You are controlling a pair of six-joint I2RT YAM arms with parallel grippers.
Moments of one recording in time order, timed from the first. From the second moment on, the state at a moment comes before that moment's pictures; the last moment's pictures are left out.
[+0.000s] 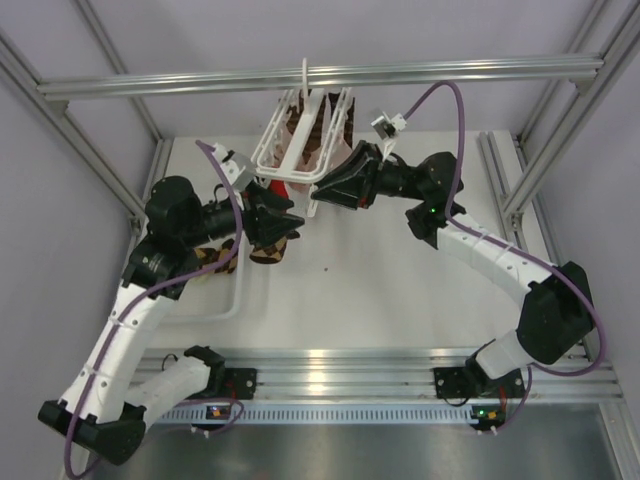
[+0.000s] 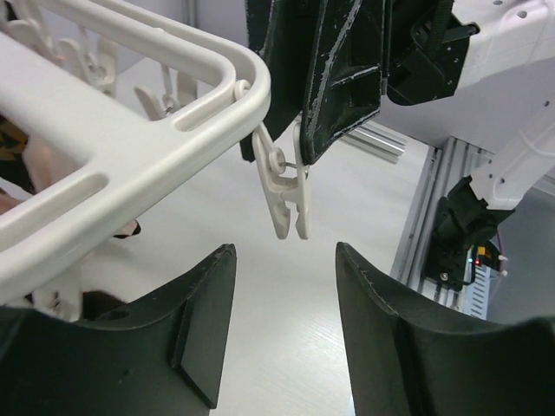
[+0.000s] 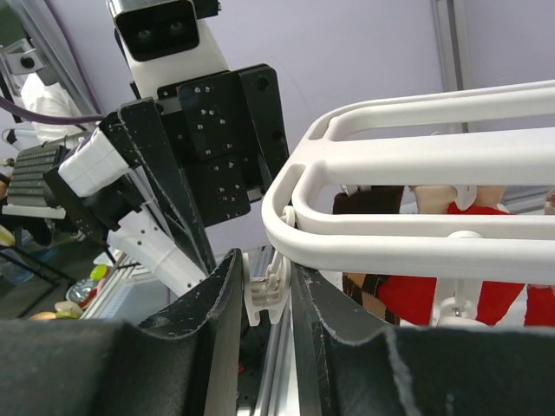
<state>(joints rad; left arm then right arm) -0.40 0.96 1.18 -0.29 0.75 -0.11 0.61 1.49 1.19 0.85 -0.95 0.80</state>
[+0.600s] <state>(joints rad) -0.40 0.98 1.21 -0.28 0.71 -0.05 0.62 1.48 1.19 0.63 -0.79 0.75</state>
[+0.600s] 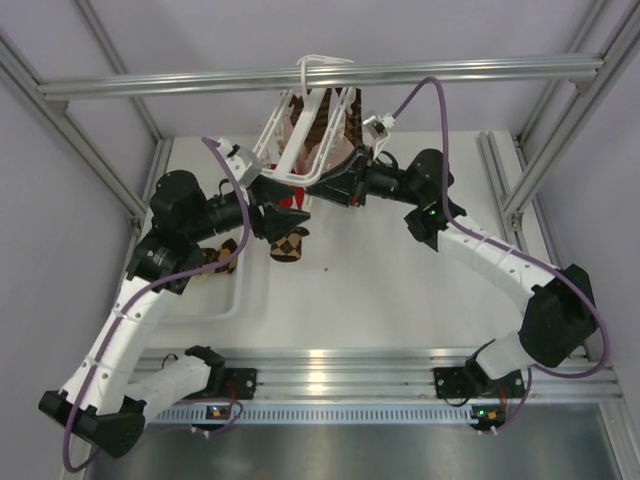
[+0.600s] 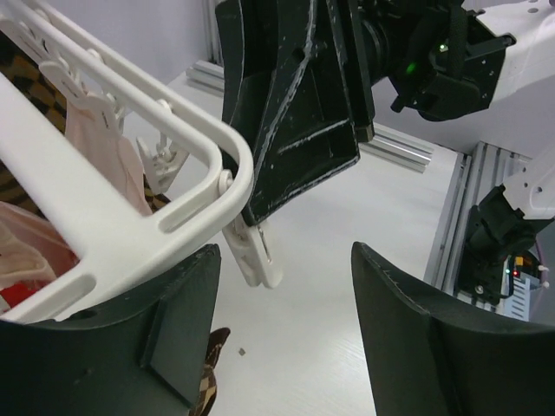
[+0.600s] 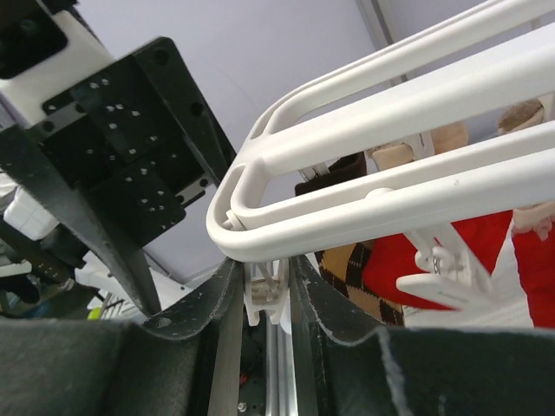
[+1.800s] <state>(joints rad) -0.57 1.05 1.14 -0.13 0.35 0.05 0.66 1.41 1.21 0.41 -0.61 0.63</state>
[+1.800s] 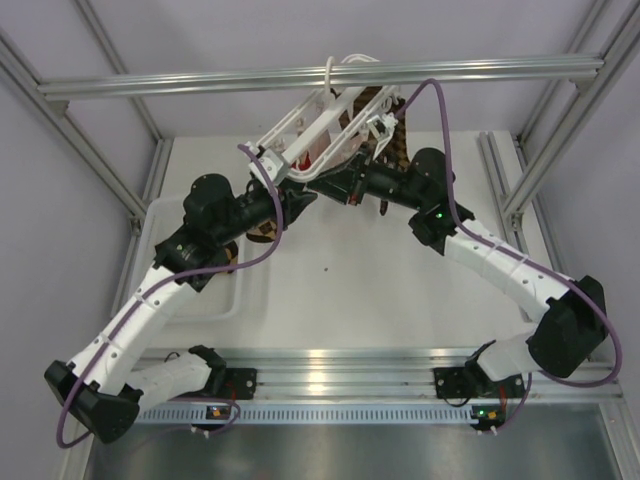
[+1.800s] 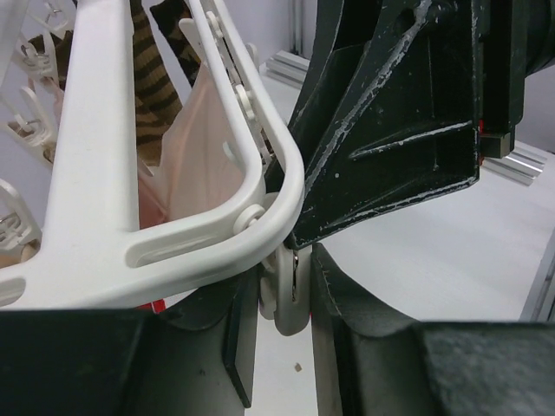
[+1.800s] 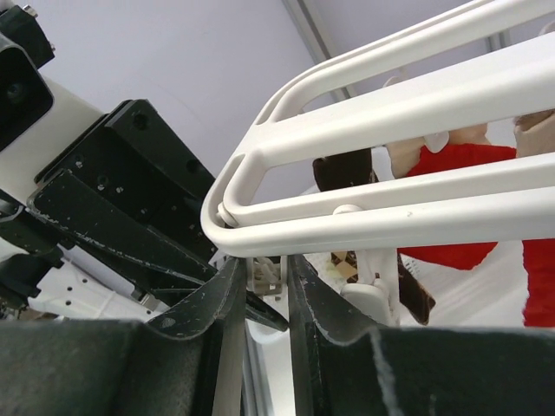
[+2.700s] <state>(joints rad) -0.59 1.04 1.14 -0.14 0.32 0.05 0.68 1.41 1.24 0.35 -0.55 0.64</state>
